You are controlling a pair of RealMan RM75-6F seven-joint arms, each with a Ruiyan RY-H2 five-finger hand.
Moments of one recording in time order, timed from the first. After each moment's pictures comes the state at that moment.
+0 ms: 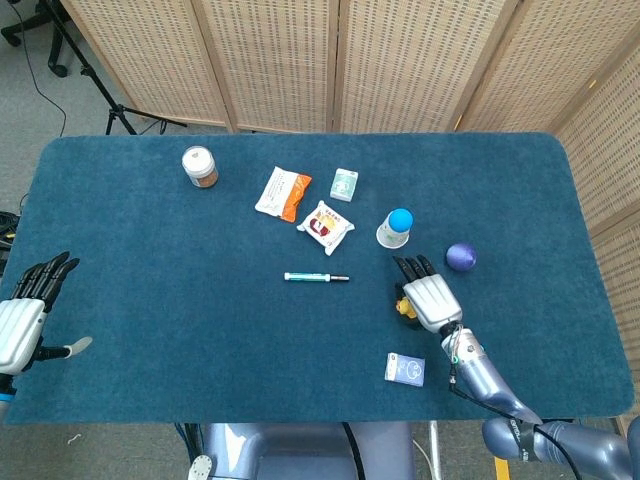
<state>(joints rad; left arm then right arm) -0.19 -0.94 -0.04 -1.82 1.48 1.36 -0.14 0.64 -1.50 0.08 -1.45 -1.17 0.99 -0.39</state>
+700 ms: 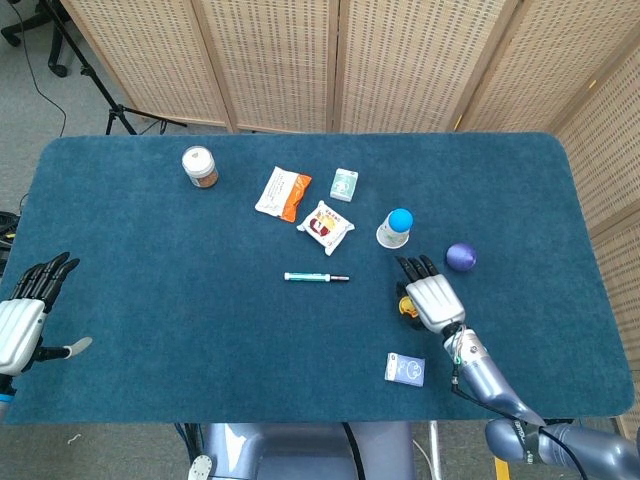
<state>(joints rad) -0.19 -0.94 -0.04 -1.82 1.49 1.36 -0.14 0.63 -1.46 0.09 -1.51 -1.16 1.00 -0.41</state>
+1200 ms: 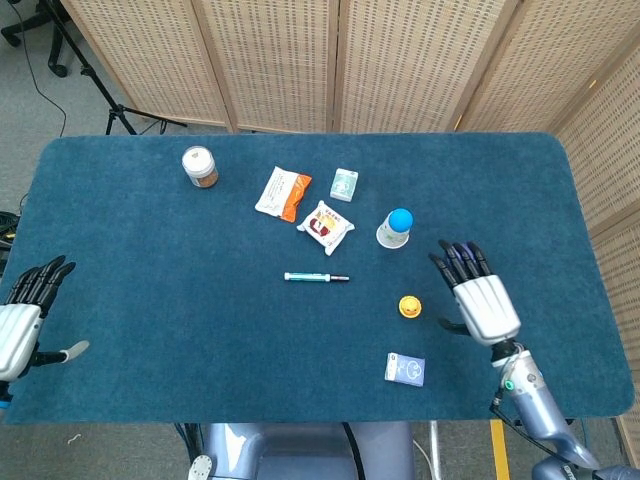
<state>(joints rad) -0.16 -0.95 -0.03 -1.81 1.50 1.40 -0.12 0.44 -1.28 0.04 -1.64 -1.44 1.39 -0.27</state>
